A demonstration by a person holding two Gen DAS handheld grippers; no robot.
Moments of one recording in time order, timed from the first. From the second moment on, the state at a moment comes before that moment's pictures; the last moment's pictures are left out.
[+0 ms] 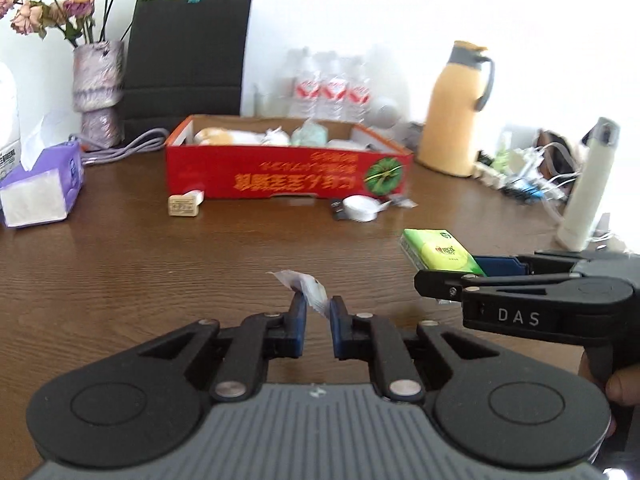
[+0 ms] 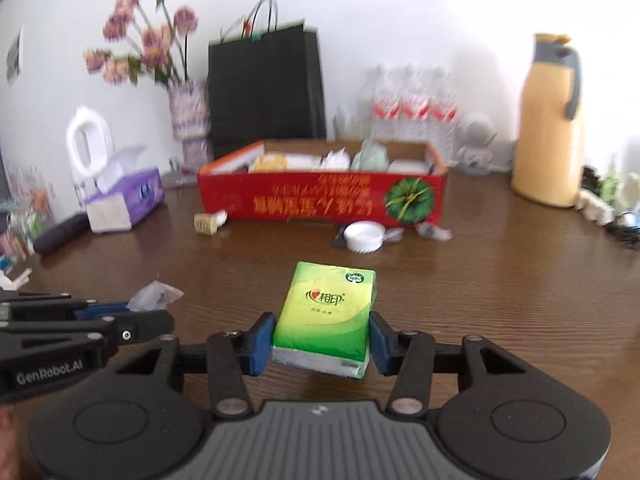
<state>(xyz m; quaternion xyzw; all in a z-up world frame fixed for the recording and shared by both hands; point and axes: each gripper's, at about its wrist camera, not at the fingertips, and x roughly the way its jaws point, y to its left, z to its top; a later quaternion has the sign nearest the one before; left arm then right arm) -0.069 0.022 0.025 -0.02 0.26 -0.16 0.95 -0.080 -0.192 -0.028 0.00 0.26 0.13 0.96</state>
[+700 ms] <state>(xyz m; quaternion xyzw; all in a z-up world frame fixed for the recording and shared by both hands) 0.258 0.067 0.057 0.00 0.40 -0.13 0.91 0.233 -0.204 0.064 -0.07 0.40 0.16 0.90</state>
